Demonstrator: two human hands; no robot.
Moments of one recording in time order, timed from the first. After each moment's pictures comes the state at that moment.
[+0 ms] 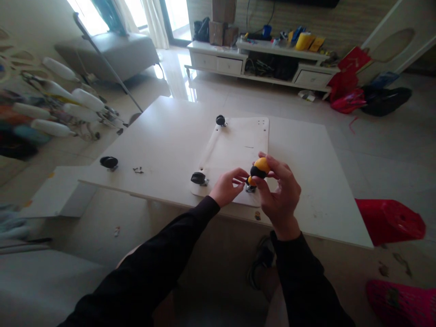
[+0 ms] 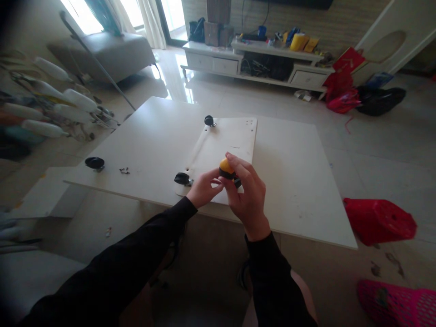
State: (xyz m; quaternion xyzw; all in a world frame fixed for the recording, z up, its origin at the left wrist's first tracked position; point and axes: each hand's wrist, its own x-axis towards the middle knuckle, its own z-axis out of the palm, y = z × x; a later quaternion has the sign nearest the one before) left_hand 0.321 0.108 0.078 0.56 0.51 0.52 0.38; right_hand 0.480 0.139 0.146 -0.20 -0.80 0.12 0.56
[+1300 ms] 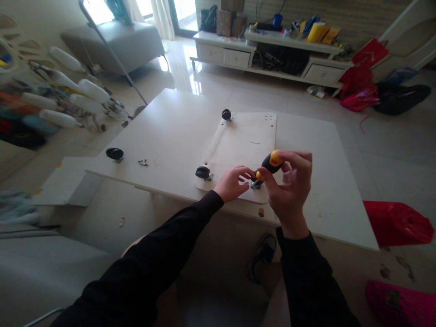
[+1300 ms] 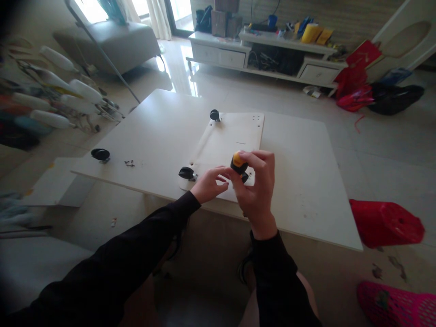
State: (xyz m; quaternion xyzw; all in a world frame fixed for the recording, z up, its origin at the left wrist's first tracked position) left_hand 0.319 0.107 0.073 0.60 0.50 0.51 0.36; right_hand 0.477 0.147 0.143 -0.20 -0.75 0.20 0.60
